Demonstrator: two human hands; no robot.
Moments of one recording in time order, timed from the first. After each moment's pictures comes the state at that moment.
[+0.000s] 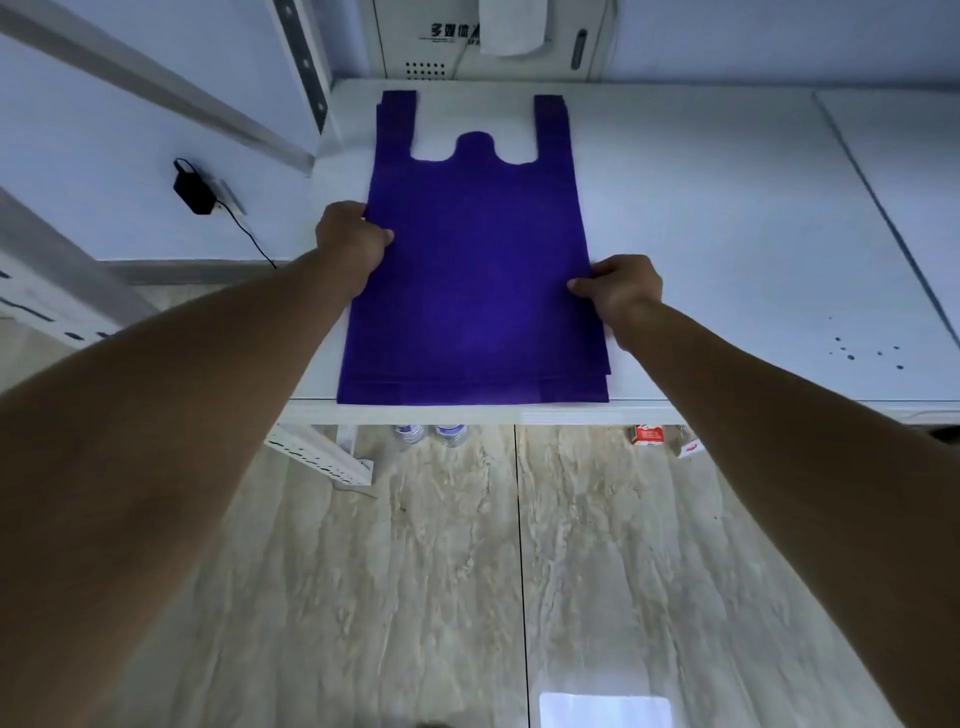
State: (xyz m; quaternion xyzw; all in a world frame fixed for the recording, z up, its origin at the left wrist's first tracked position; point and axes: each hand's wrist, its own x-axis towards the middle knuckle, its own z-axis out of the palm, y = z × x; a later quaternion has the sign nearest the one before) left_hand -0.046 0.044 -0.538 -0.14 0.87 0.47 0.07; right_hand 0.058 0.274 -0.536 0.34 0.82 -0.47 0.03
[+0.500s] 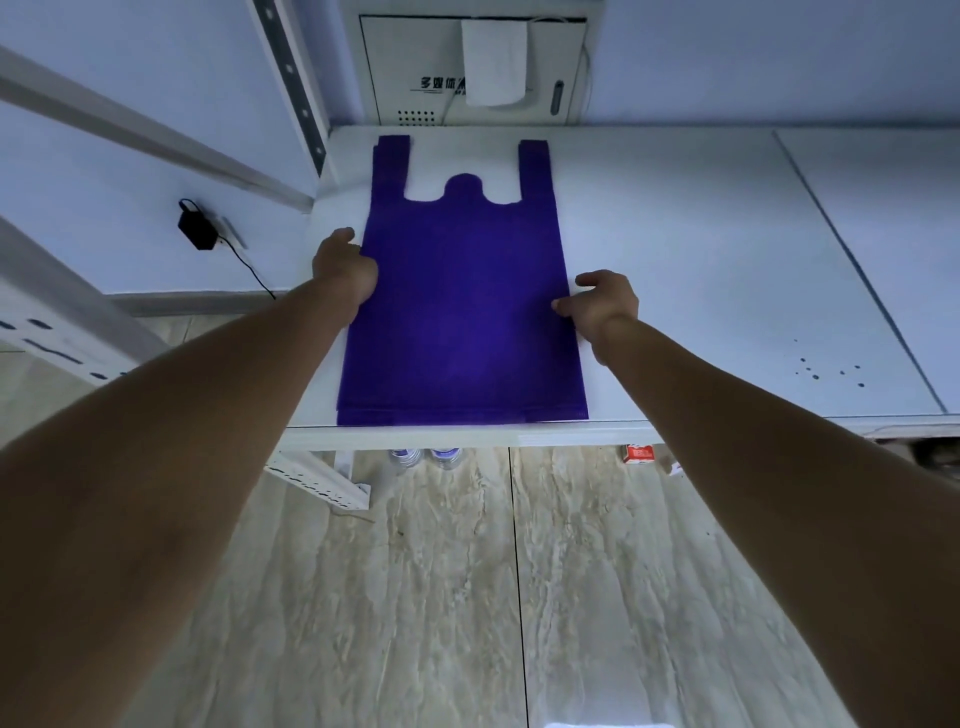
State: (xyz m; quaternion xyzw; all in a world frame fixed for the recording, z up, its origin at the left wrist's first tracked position) left_hand -0.044 0.040 -0.520 -0.14 0.88 0.44 0.12; right_hand 0.055 0.271 -0.517 0.34 0.80 -0.48 0.03
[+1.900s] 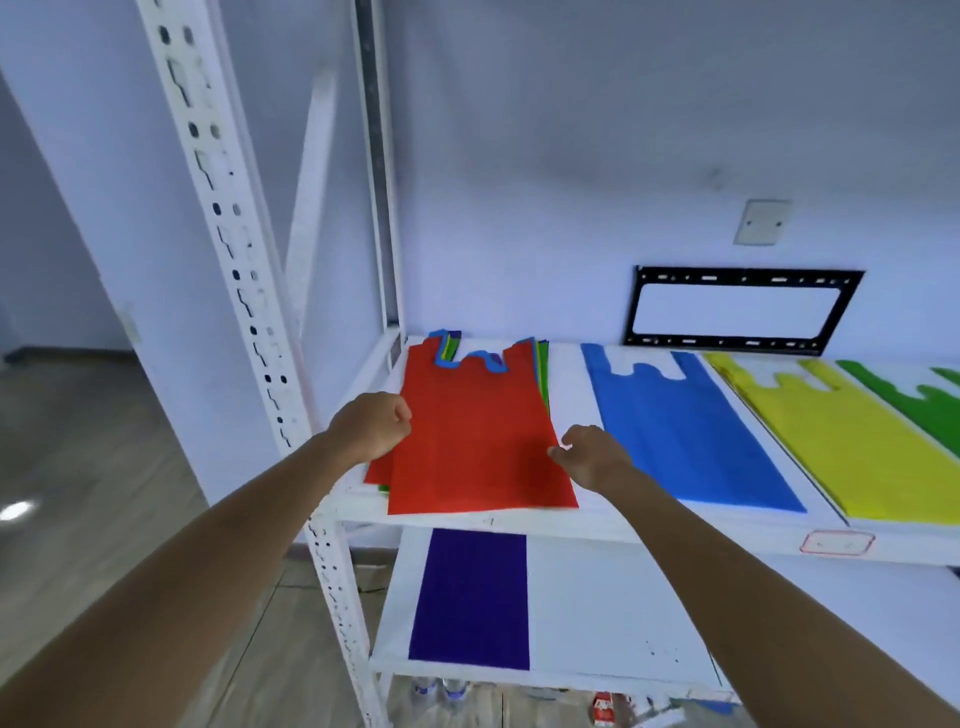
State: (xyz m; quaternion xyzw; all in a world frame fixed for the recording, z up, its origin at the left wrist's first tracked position) left_hand 0.128 -0.011 0.047 0.09 0.97 0.21 0.01; right_hand 0.181 0.255 0.023 0.13 0.97 -0.19 0.05
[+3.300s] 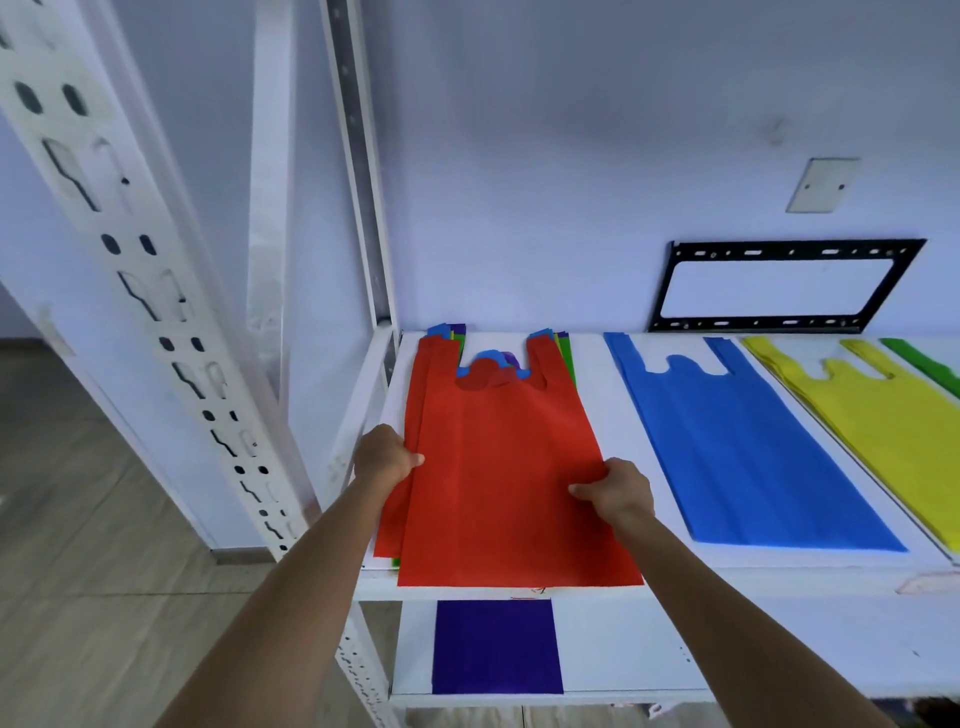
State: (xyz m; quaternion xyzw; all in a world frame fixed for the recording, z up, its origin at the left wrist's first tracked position) left_hand -0.024 -0.013 -0.035 -0.05 0.96 0.25 0.09; right_hand 0.088 0.236 -0.037 0.32 0.86 -0.39 0.01
